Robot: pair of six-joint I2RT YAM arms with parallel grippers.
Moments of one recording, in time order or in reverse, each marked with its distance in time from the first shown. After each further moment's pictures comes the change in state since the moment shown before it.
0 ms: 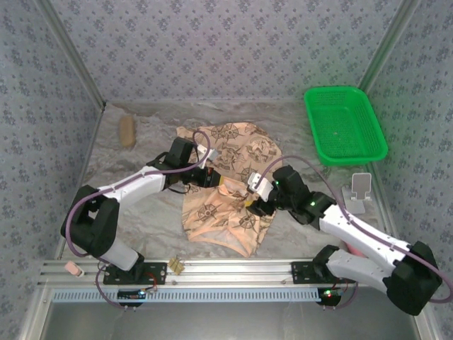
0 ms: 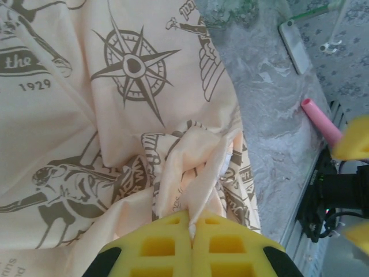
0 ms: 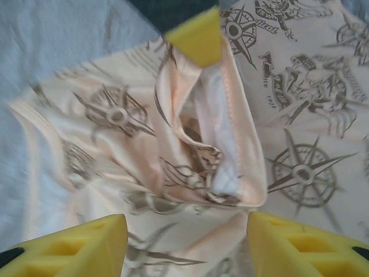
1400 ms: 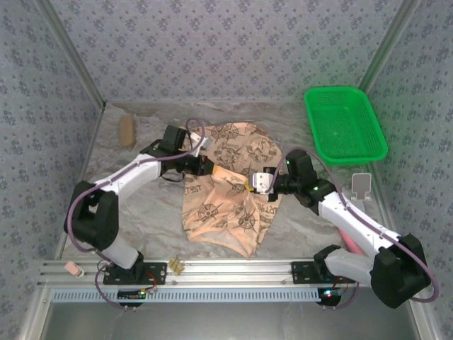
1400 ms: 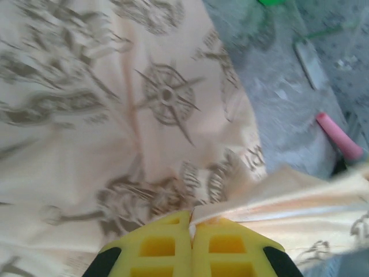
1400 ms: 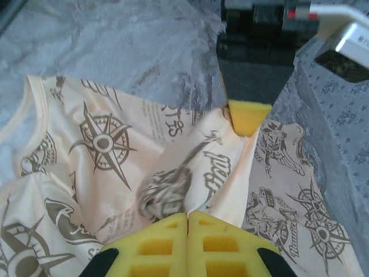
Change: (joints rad) left arm 0.109 0.068 0.167 -0.164 -0.023 0.122; right arm -0.205 0.094 0.080 0.118 -0.477 -0.567
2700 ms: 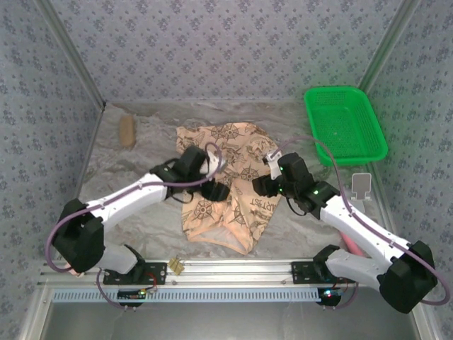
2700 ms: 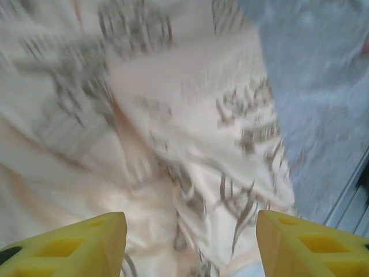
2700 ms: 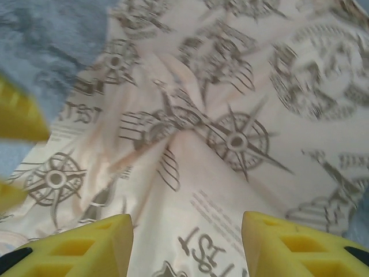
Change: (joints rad) left arm -0.328 -0.182 -0.169 -0.074 -0.333 -0.034; right arm 0.098 -0.061 0.042 -0.217 0.644 1.195
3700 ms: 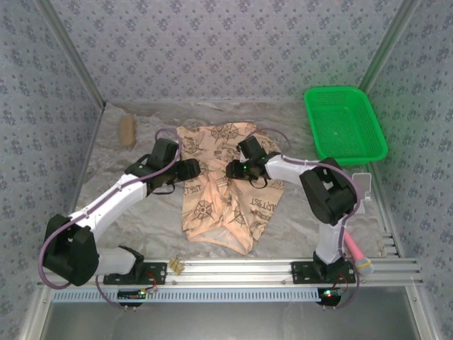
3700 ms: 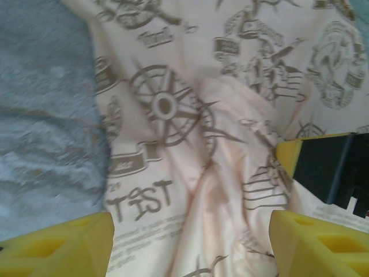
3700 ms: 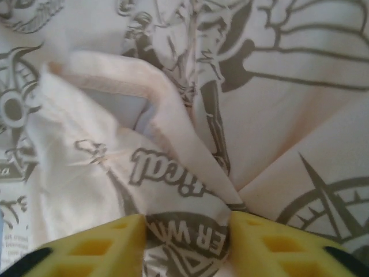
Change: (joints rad) left arm 0.296 -0.134 -0.039 -0.004 -0.268 -0.402; right arm 0.010 0.853 0.402 0.192 -0.153 0.362
